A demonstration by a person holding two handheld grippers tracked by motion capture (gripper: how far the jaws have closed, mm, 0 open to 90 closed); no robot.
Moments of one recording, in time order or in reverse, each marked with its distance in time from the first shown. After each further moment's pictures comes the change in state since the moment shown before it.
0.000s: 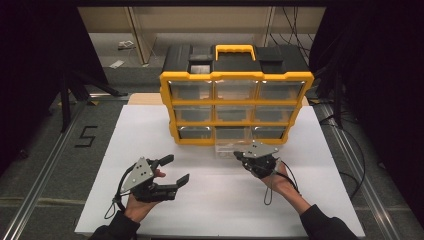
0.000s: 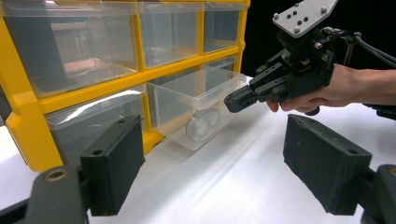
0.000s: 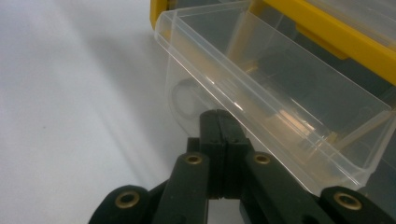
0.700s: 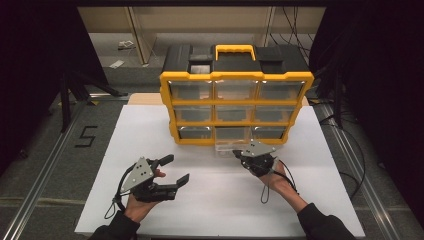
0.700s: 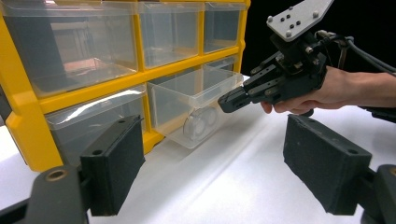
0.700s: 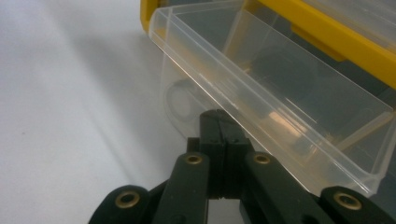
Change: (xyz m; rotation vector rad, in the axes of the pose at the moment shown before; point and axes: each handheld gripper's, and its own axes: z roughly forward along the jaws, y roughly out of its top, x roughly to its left) left arm 0.000 0.000 0.000 -0.001 -0.001 -0.003; right arm -0.001 0.000 0.009 -0.003 -0.032 -0.005
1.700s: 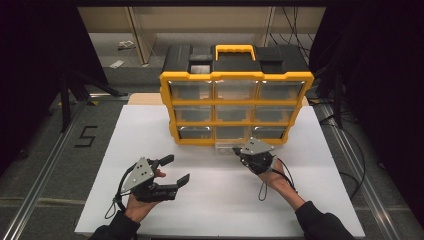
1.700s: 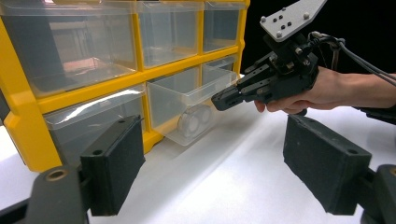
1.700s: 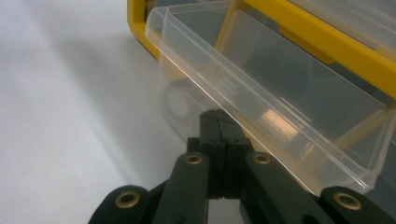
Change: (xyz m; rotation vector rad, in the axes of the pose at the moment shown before) left arm 0.000 0.000 0.001 0.004 0.000 0.002; right arm -0.004 0.000 0.007 -0.015 -0.028 0.004
